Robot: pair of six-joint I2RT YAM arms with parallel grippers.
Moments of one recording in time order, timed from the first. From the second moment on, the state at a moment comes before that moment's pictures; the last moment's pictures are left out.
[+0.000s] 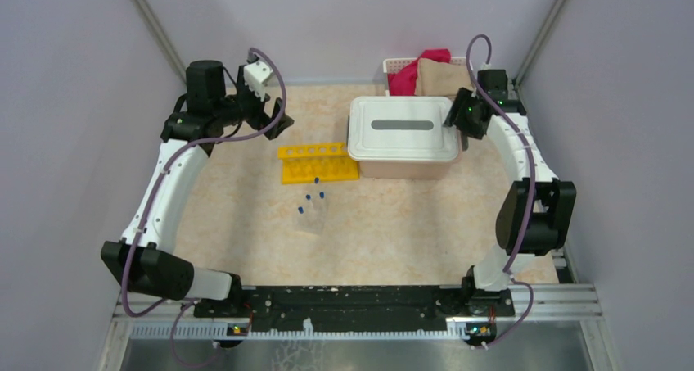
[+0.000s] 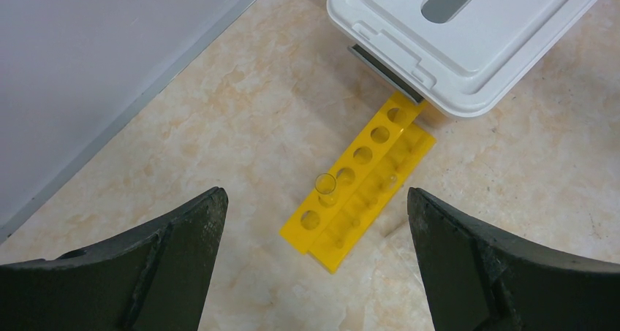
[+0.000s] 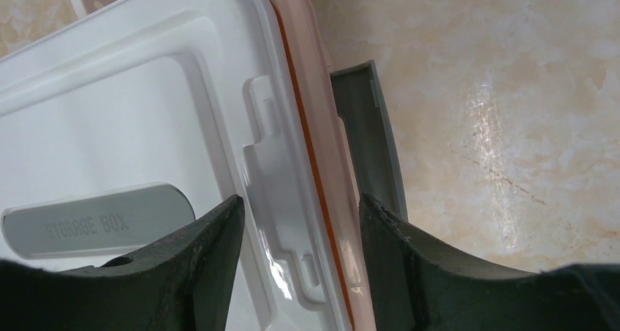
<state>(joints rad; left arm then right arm) -0.20 1.39 1.51 -0.59 0.51 0.38 -0.01 1.65 1.45 -0.65 -0.06 0.39</state>
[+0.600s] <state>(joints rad) -0.21 1.40 1.51 -0.59 0.50 0.39 -0.01 1.66 1.45 -0.66 -0.03 0.37</state>
